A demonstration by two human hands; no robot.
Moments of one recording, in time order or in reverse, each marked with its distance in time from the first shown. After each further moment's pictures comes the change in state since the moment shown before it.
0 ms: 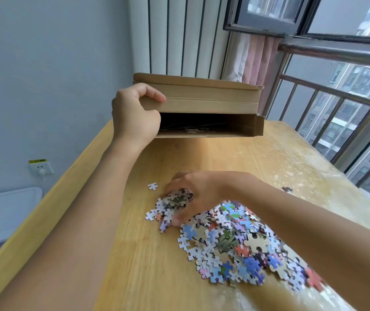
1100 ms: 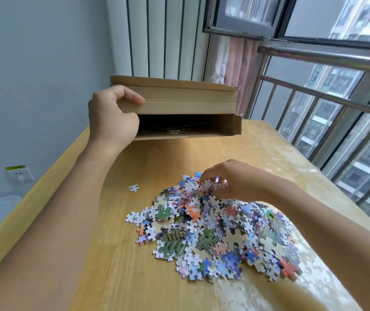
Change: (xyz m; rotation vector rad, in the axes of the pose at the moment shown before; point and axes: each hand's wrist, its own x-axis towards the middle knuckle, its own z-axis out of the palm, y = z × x) left_hand -0.006 0.006 0.003 0.011 -0.010 0.008; right_hand -0.084 0.066 0.007 -0.068 0.346 0.152
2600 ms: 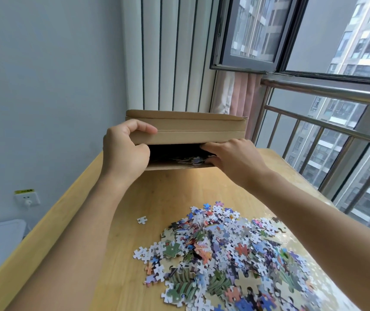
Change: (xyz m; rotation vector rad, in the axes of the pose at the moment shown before) left_hand 0.004 0.007 -0.006 -0.062 -0.032 -0.043; right_hand 0.065 0.002 -0.059 -0.411 0.705 -0.099
